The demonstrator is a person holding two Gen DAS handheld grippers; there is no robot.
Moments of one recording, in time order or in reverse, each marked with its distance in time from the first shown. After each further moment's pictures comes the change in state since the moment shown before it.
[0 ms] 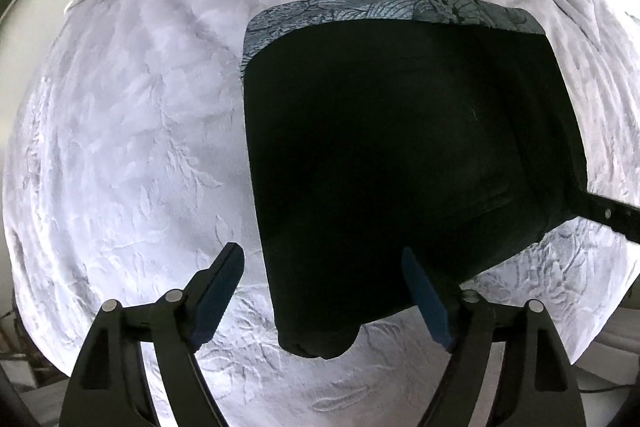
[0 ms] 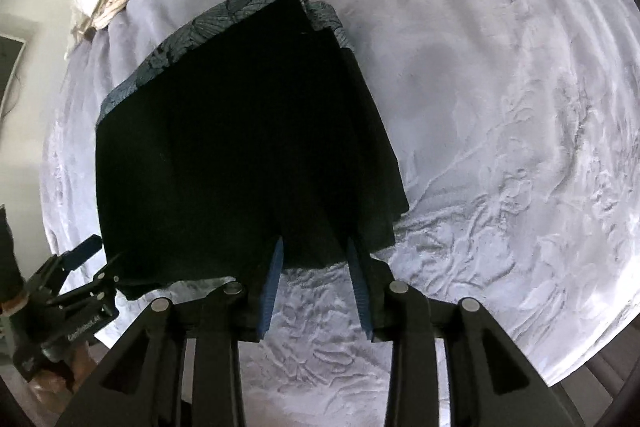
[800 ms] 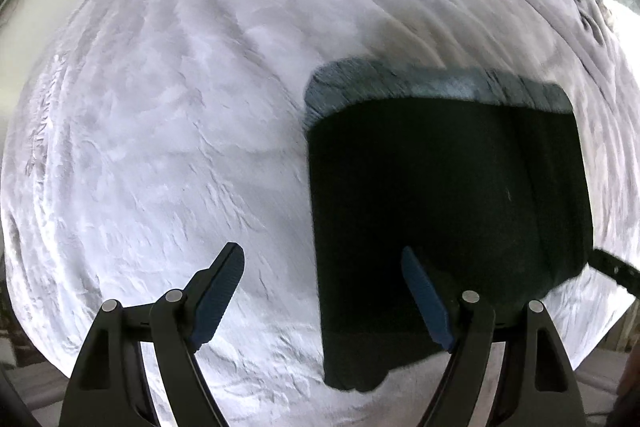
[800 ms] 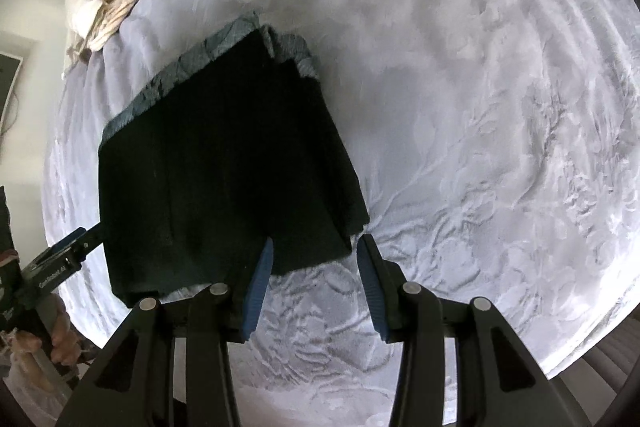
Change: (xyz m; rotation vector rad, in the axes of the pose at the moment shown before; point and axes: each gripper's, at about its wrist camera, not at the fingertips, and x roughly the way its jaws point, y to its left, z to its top) left arm -0.007 0.051 0.056 -0.131 -0.024 -0.026; right arm -0.023 -0.017 0.002 0.044 -0.043 -0.001
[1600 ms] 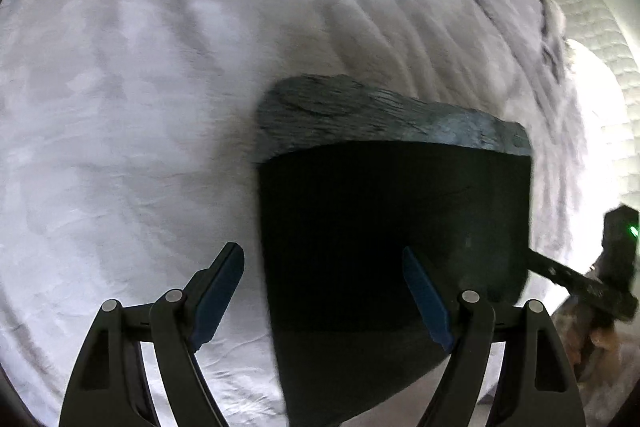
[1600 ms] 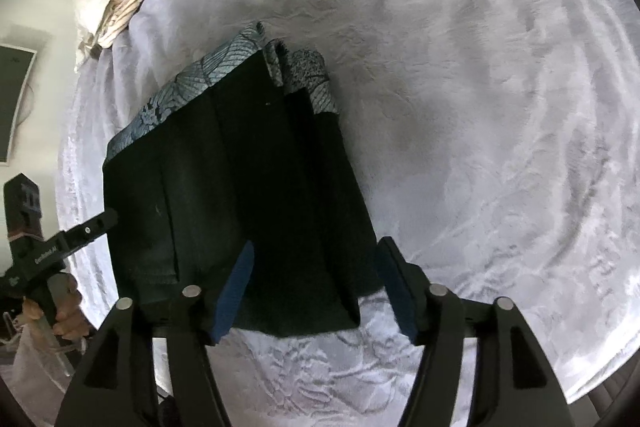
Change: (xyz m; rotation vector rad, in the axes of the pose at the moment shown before) left arm 0.044 0.013 0.039 -0.046 0.094 -0.379; right arm 0.031 0.002 0.042 -0.042 0.058 0.102
